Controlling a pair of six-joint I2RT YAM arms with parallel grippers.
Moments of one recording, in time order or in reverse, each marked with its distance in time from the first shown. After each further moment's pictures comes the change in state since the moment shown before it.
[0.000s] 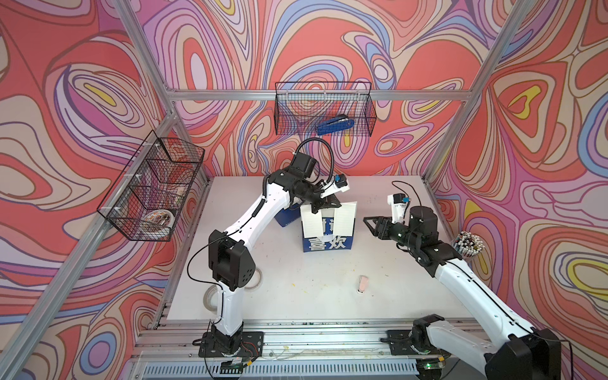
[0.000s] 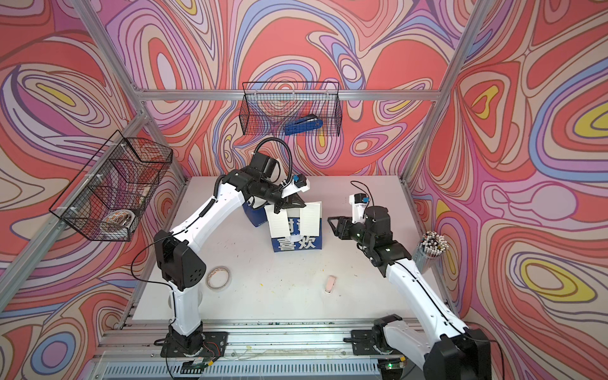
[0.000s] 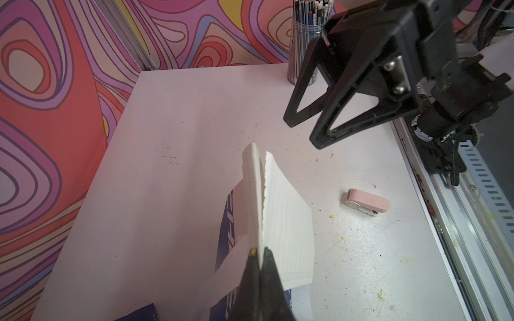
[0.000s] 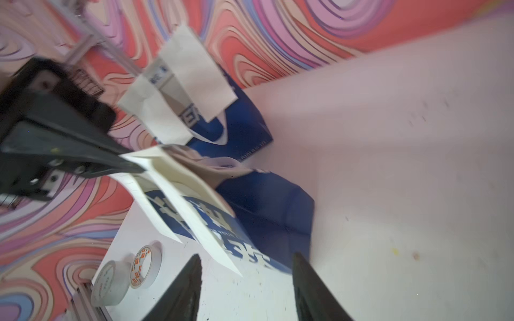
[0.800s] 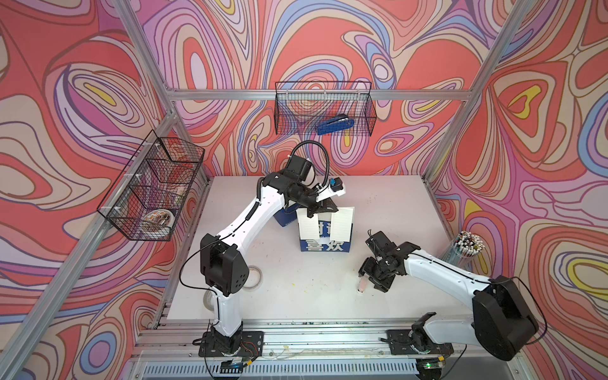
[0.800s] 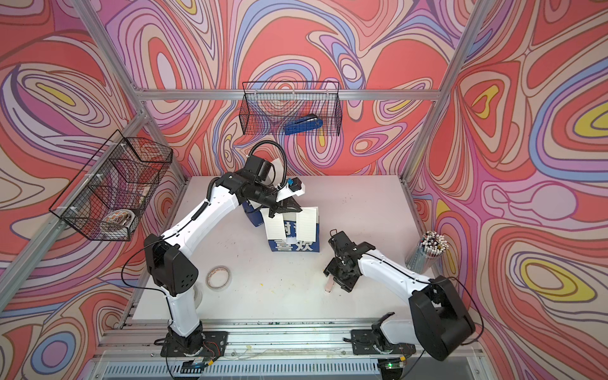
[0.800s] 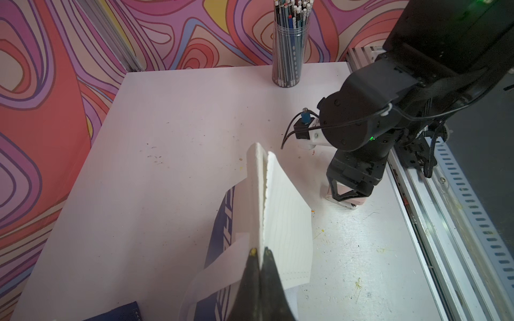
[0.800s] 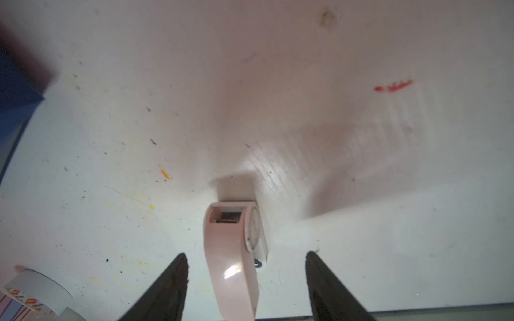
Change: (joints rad) left arm 0.012 -0.081 -0.110 -0.009 0.048 0.027; right arm 0.288 0.295 -0.060 -0.468 0.166 0.640
